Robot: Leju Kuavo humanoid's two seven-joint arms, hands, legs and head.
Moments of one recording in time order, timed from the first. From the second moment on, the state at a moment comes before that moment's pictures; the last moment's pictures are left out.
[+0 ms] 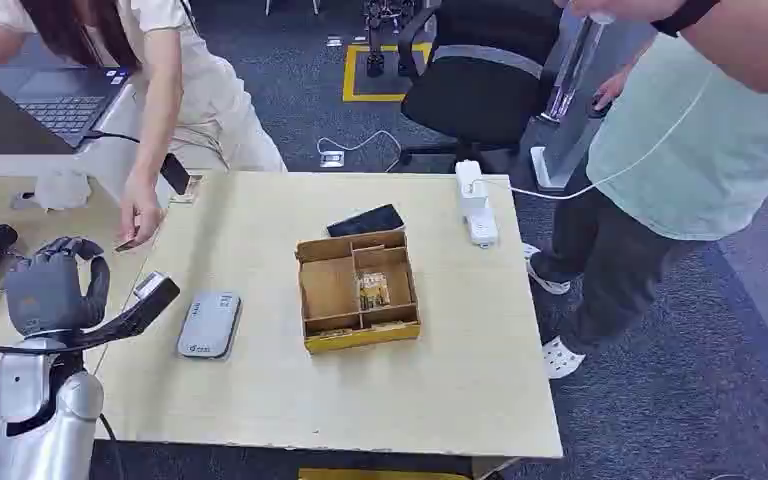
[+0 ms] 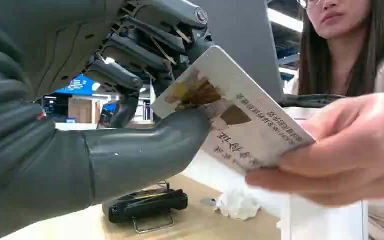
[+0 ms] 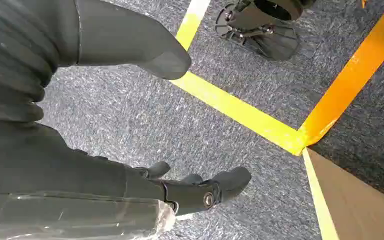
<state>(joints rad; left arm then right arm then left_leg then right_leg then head) -0.19 0.10 0.20 -1.49 -1.31 0.32 -0.23 -0.09 0.10 -0.36 -0.24 1.04 -0.15 -0.34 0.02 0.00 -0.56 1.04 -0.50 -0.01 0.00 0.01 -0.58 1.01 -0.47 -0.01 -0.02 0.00</state>
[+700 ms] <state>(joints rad) -0.12 0.10 0.21 -1.48 -1.40 0.37 -0.22 -0.09 0.10 -0.39 -0.24 1.05 -0.15 -0.34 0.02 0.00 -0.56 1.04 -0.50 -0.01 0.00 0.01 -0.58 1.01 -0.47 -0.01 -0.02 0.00</state>
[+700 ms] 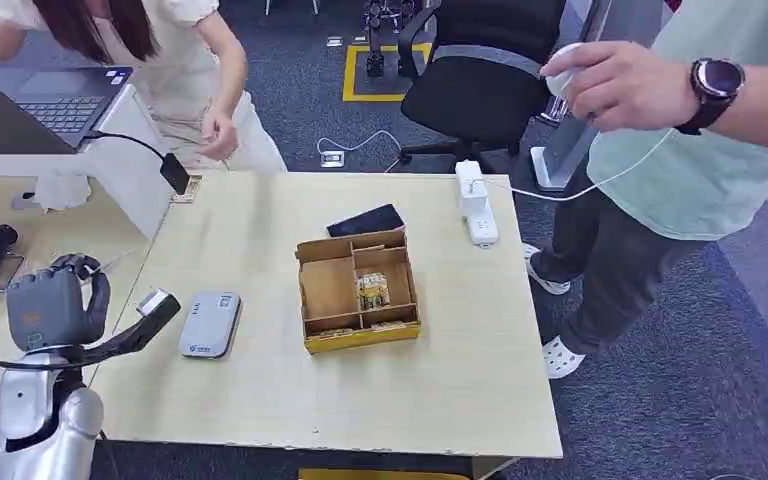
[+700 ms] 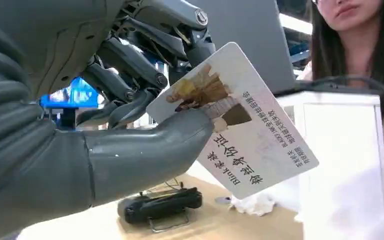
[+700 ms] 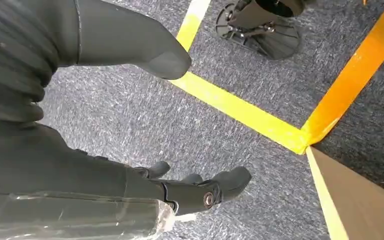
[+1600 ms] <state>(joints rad) 0.01 0.03 0.23 -1.34 -1.37 0.48 -0.23 -0.08 0.11 -0.46 -0.24 1.09 -0.17 -0.34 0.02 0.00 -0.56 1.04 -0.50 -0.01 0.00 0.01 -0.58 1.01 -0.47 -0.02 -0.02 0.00</state>
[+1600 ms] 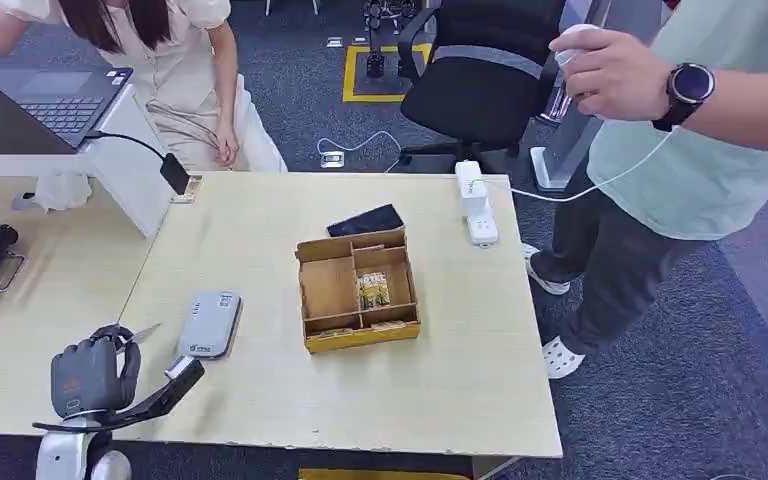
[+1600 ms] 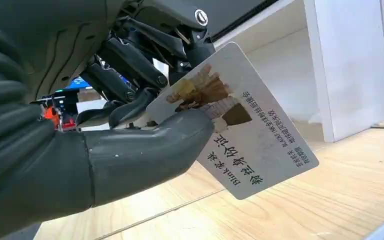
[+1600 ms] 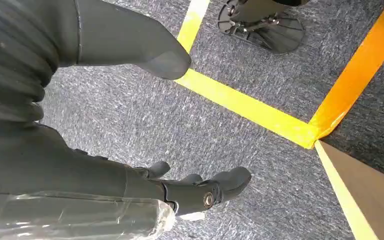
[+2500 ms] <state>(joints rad) 0.10 -0.06 0.05 -1.41 -1.30 0.55 -0.42 -0.09 0.12 -0.50 -0.25 1.15 -0.15 -0.33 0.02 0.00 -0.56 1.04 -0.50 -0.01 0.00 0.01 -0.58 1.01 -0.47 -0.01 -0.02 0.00</state>
